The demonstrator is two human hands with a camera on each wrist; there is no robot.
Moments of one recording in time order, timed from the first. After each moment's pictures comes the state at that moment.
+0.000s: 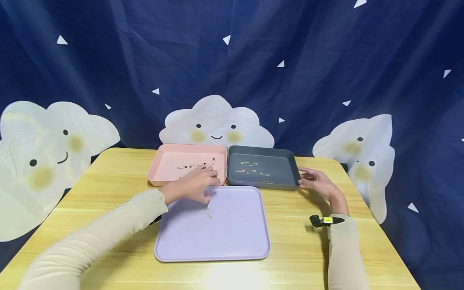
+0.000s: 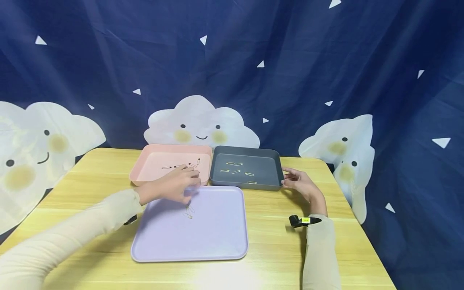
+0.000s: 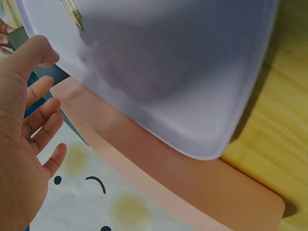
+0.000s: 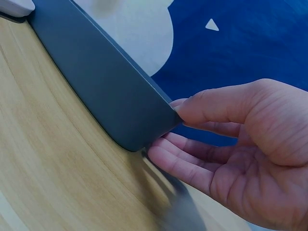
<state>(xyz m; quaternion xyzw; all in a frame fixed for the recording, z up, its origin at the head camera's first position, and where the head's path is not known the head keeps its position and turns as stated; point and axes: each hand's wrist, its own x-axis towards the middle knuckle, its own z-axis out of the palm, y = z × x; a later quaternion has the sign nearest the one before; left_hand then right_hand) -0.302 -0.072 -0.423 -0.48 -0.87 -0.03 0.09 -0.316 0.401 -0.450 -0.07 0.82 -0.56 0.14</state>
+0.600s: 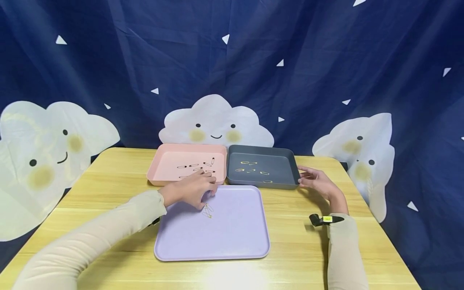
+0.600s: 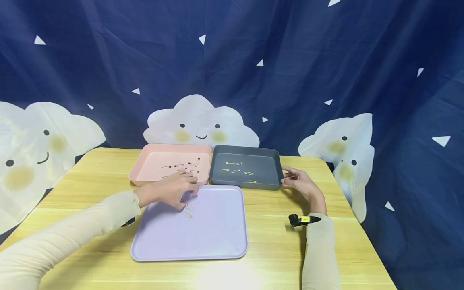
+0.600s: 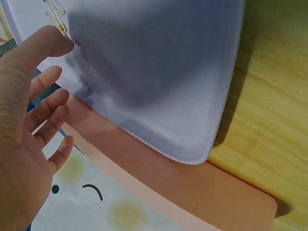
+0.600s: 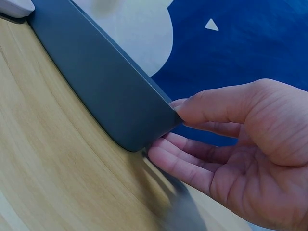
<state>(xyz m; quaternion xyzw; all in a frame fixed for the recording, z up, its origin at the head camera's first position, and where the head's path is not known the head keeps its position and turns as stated) -0.296 -0.076 -0.426 -0.48 -0.88 -0.01 -0.01 -0.317 0.401 -0.451 -0.06 0.81 -0.56 0.14</state>
